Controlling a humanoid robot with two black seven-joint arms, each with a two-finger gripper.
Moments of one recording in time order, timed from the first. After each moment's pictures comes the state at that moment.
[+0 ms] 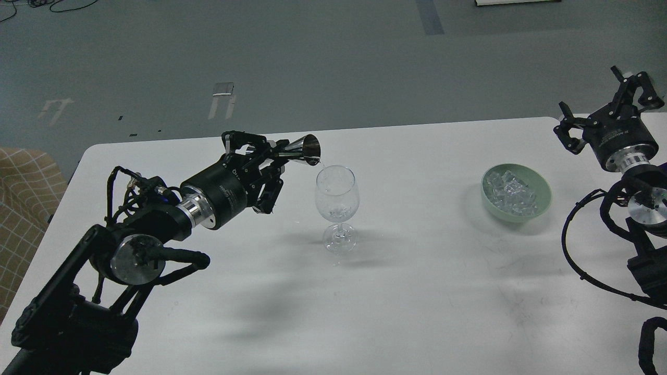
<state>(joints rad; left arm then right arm) -0.27 0.32 -1.17 -1.76 0.48 0.11 0.45 0.51 -0.28 1.52 0.72 -0.44 0.33 0.08</state>
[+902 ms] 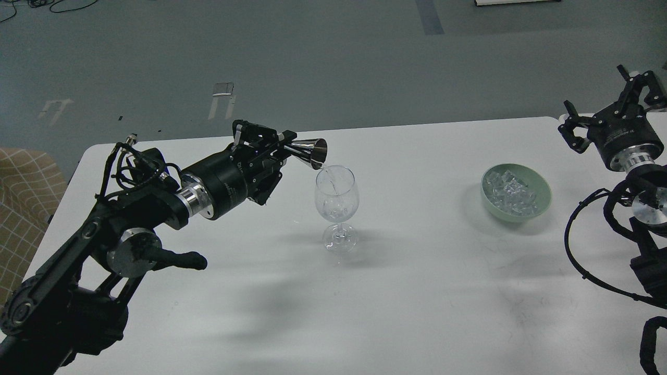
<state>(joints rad) -0.34 0.37 -1.14 -1.75 0.67 -0.04 0.47 0.51 -0.28 1.53 0.72 -0.44 0.33 0.08</state>
